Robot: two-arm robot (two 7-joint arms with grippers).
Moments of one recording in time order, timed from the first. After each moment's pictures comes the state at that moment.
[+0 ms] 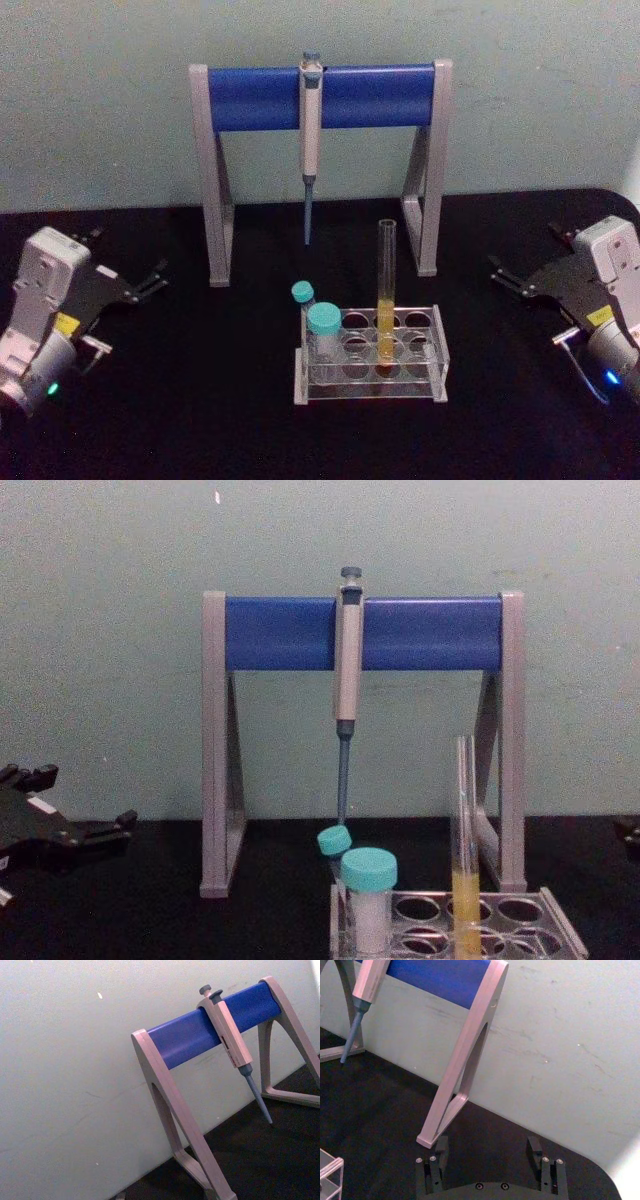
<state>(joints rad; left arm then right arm) -0.20 0.60 0.45 -1.41 -0.25 -0.12 0.03 0.20 0.60 -0.45 -1.41 0.25 -0.12 -0.03</state>
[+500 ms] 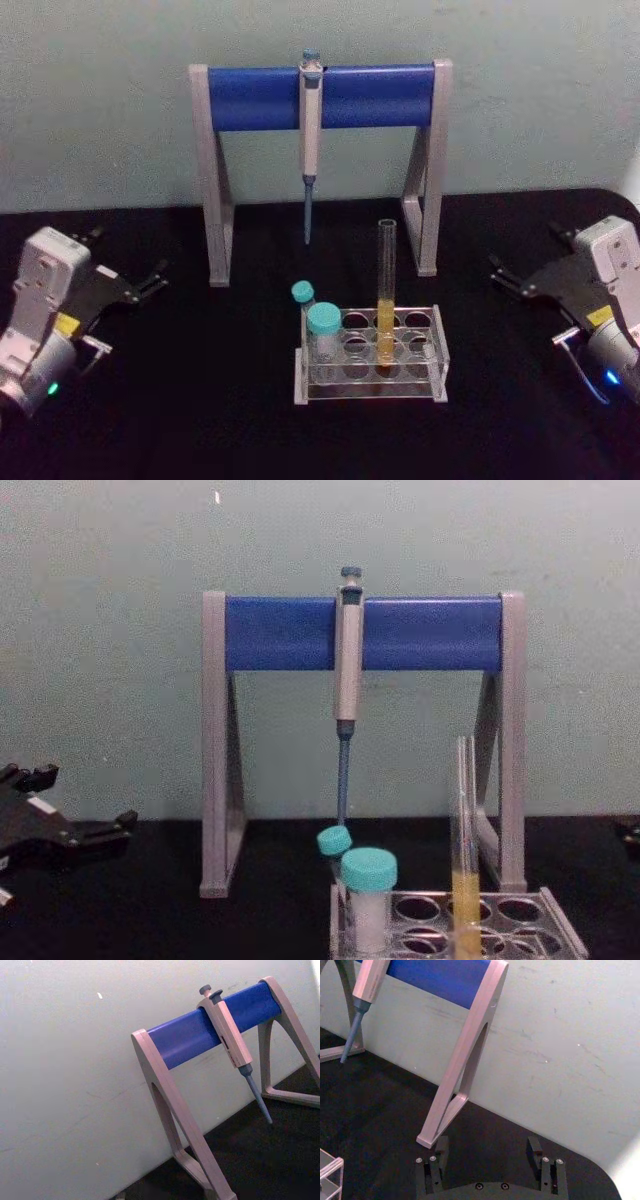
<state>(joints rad) -0.20 0.60 0.45 -1.41 -0.25 -0.12 0.03 0.20 0.60 -0.45 -1.41 0.25 -0.12 -0.03</state>
